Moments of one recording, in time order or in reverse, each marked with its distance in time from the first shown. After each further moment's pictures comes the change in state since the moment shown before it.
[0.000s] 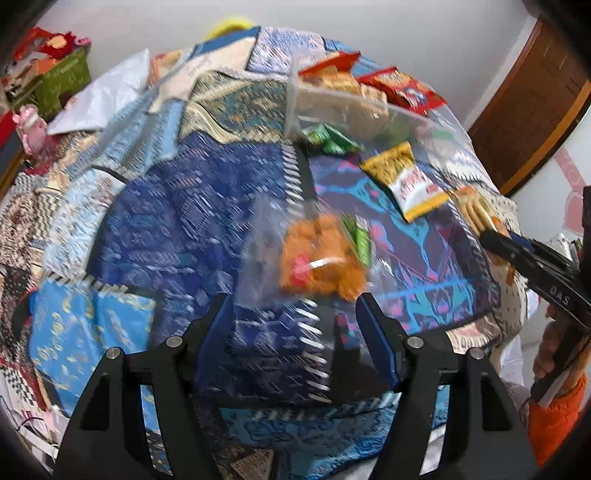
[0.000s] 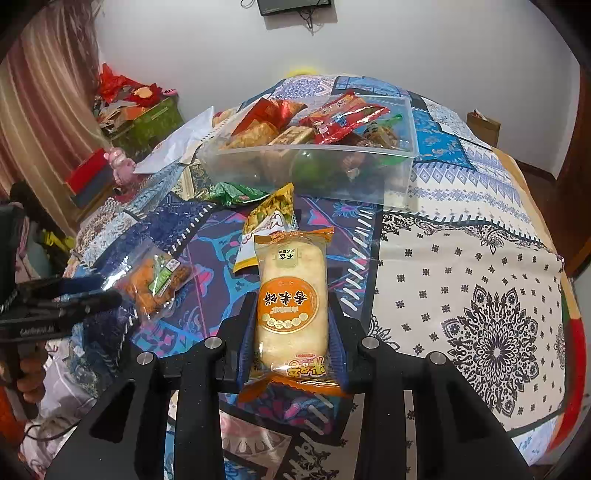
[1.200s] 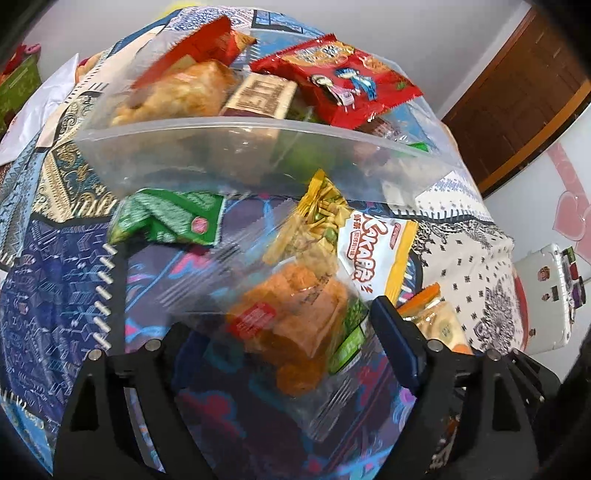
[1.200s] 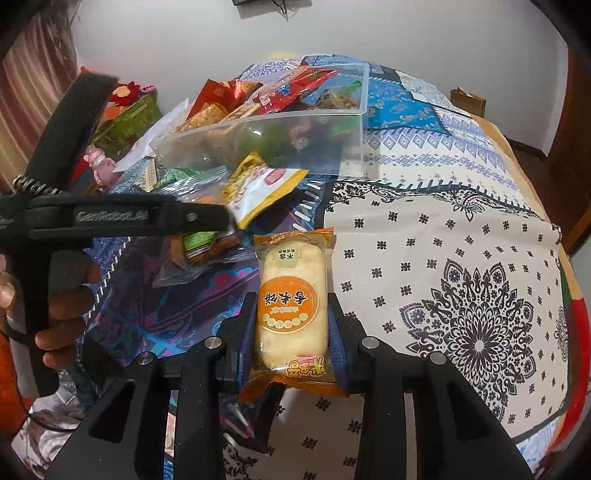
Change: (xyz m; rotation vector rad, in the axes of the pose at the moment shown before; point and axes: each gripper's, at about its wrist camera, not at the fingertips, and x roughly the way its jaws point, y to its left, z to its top) left arm 0.107 -0.110 0.110 0.045 0.075 -0.075; right arm 0.013 -0.044 -0.010 0.056 0.046 -0.024
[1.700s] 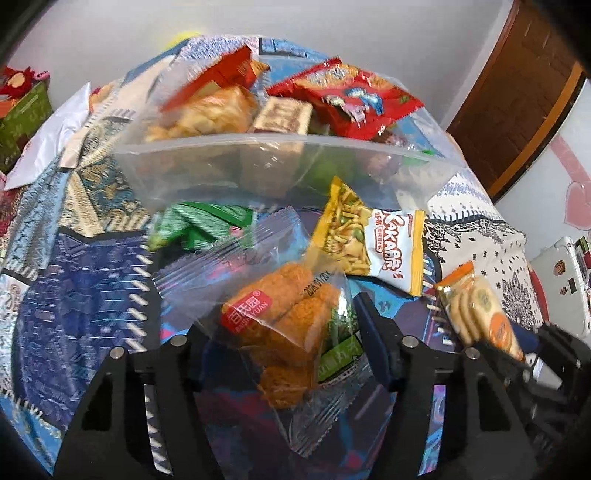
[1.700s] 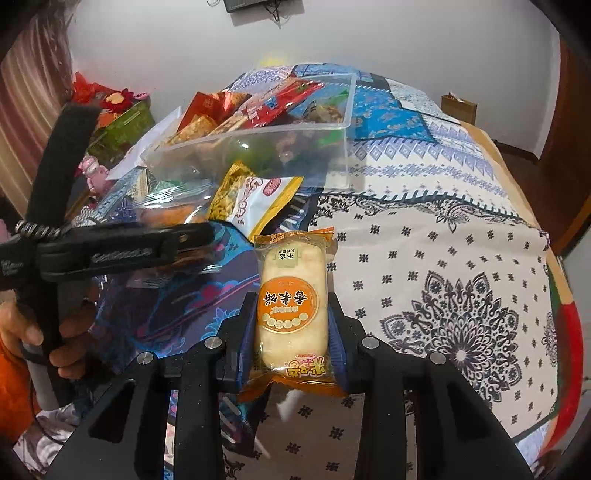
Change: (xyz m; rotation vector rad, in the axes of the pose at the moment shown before) left arm -0.023 0.012 -0.018 0.057 -0.123 0.053; right arm -0.008 -0.008 0.006 0.011 -0.038 -0.032
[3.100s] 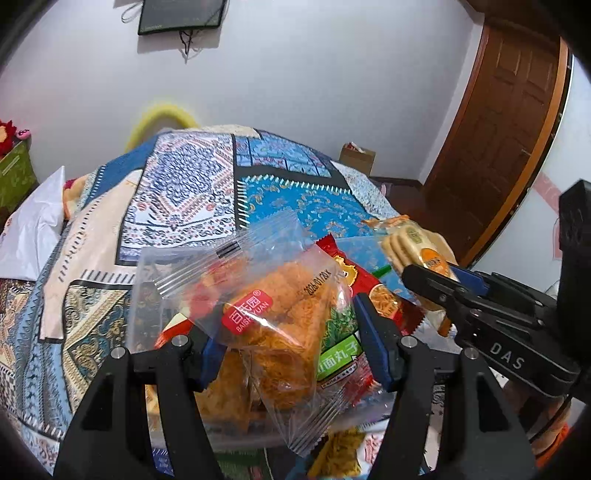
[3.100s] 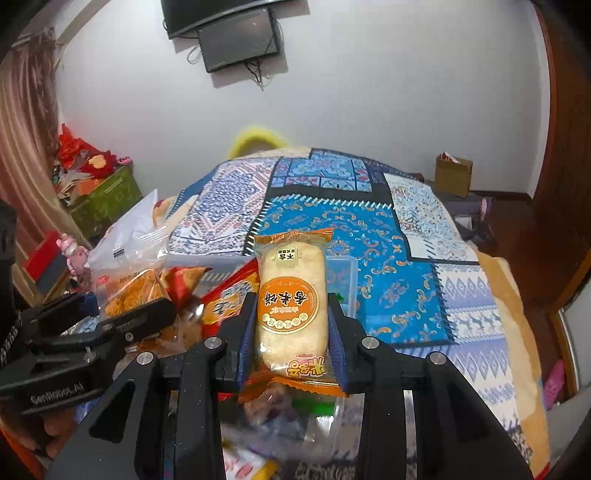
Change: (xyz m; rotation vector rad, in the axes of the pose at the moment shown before) left arm 0.001 0.000 0.152 0.074 -0.218 -0.068; right arm 0.048 -0.022 0.180 0.041 -0.194 -0.023
